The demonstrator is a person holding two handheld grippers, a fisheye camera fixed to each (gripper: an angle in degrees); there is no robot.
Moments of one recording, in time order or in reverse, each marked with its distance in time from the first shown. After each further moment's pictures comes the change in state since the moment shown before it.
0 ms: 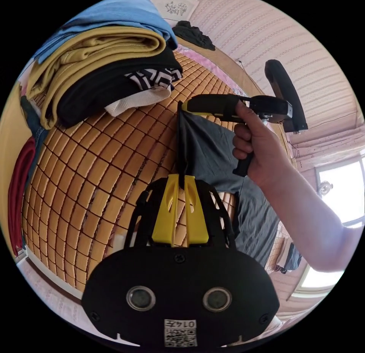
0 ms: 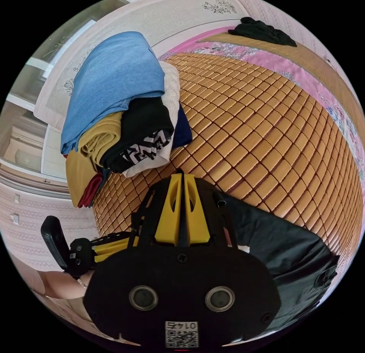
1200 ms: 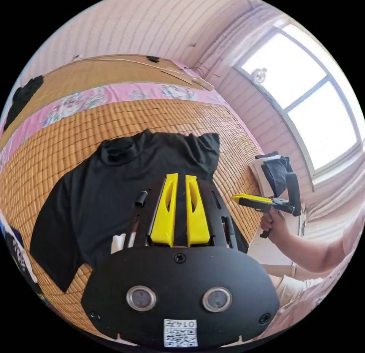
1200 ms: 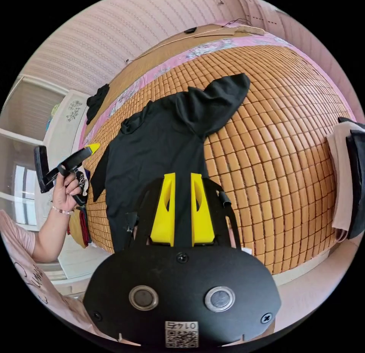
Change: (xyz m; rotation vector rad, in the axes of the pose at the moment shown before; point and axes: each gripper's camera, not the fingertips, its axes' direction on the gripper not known) left arm 0.479 0.030 0.150 -0.206 0.240 0.869; right arm 0.179 0.604 -0.260 0.414 0.152 0.968
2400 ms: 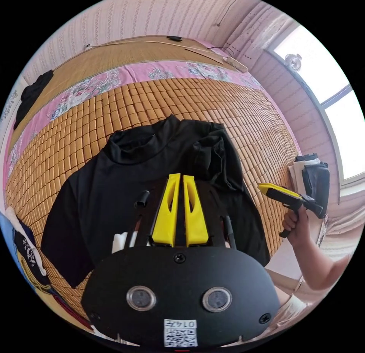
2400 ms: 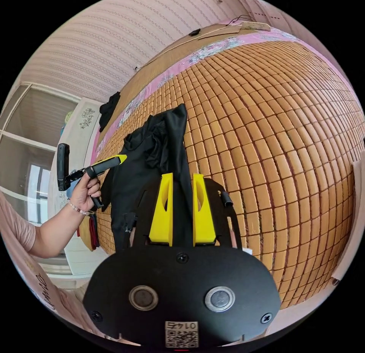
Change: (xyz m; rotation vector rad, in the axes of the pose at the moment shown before) left arm -0.013 -0.074 0.172 -0.143 -0.217 -0.091; right arm 0.092 -0.012 -0.024 0.025 -0.139 -0.044
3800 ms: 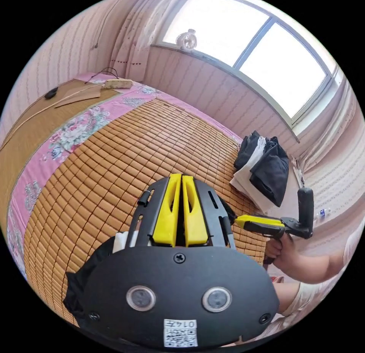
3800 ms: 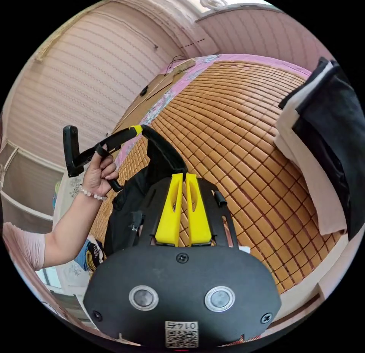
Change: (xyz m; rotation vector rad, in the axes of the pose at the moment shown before) left arm 0.282 -0.201 0.124 0.070 0.350 0.587; right arm 0.104 0.072 -0.133 0.384 0.078 0.377
